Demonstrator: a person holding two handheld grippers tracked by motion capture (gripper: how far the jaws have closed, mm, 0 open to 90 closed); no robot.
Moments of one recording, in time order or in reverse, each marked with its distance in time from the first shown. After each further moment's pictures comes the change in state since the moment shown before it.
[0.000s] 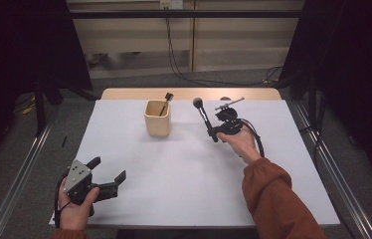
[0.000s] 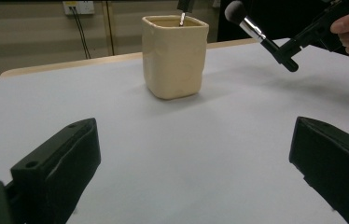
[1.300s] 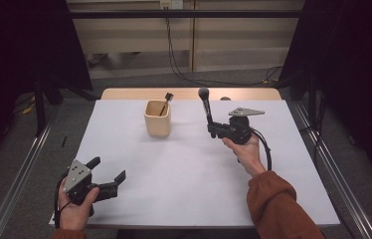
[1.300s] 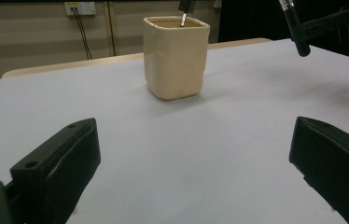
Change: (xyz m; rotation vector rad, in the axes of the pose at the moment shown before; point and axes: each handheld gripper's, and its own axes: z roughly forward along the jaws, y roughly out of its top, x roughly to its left) left arm 0.000 0.000 0.000 -0.006 0.003 -0.003; right arm 0.004 -0.033 -0.027 -0.403 0.133 -0.040
